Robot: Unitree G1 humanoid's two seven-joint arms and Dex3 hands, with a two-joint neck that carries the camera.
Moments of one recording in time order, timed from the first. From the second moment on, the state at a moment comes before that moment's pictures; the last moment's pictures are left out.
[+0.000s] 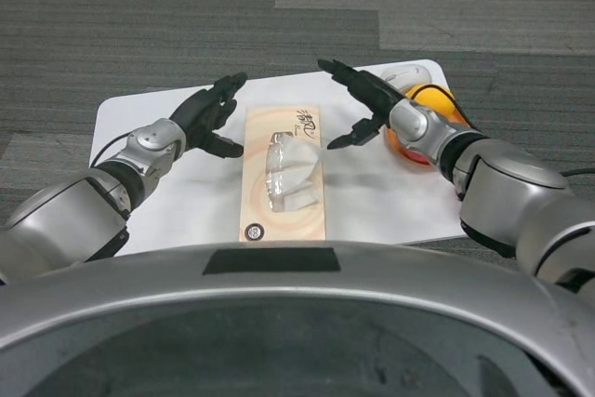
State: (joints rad) left arm -0.60 0.19 -0.74 1.32 -0.50 -0.46 -0.28; right arm -0.67 -0.31 1.09 1.26 0.27 -0.58 -0.12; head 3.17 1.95
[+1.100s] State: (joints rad) left arm -0.55 0.33 -0.92 1.16 -0.48 -0.44 -0.47; right arm -0.51 -0.44 1.05 1.05 0.27 -0.58 0.05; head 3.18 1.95
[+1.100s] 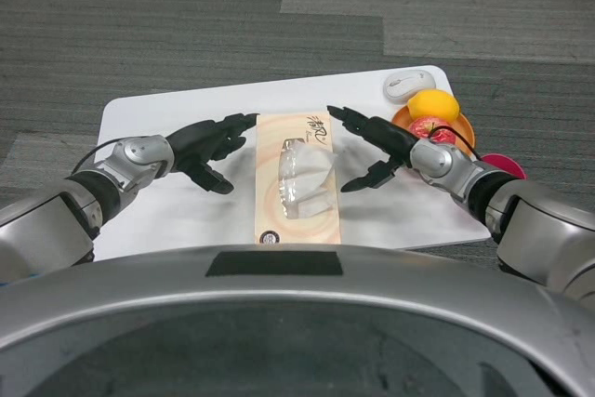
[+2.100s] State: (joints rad) left arm -0.55 0.27 -0.82 1.19 -0.62 -0.43 -0.42; right arm -0.57 -0.40 1.09 1.10 0.28 -0.57 0.02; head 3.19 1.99
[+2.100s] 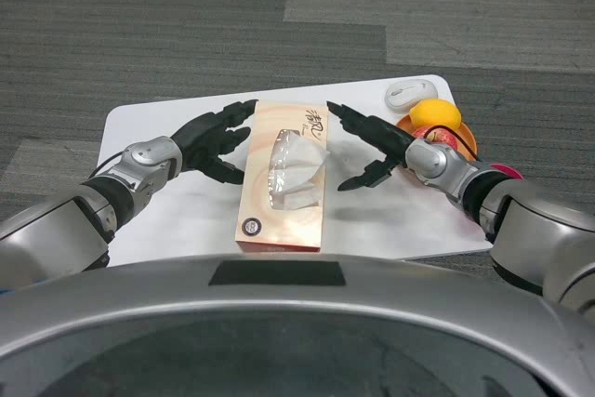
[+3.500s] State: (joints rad) left arm -0.54 0.25 -0.70 1.22 -0.51 -0.44 -0.39; right arm -0.61 -0.36 1.03 1.19 0.27 -0.57 0.05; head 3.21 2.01
